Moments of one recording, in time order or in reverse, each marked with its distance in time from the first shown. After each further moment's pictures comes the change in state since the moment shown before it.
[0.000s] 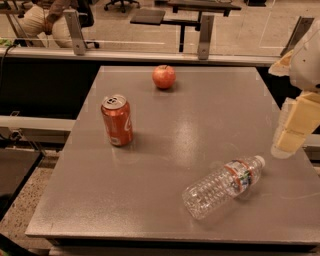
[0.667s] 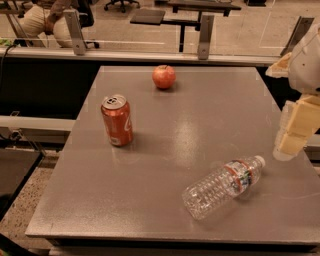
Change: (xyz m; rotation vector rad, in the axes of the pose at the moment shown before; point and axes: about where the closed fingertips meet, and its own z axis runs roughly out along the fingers) arm 0.002 0.001 0.005 -0.009 0.001 -0.047
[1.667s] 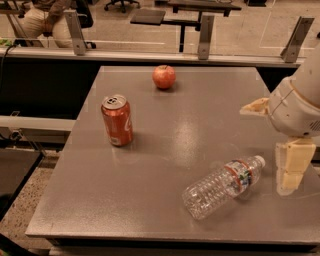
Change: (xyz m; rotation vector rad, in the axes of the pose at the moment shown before) arm 0.013 0.037 0.067 -0.156 -0.031 -0.295
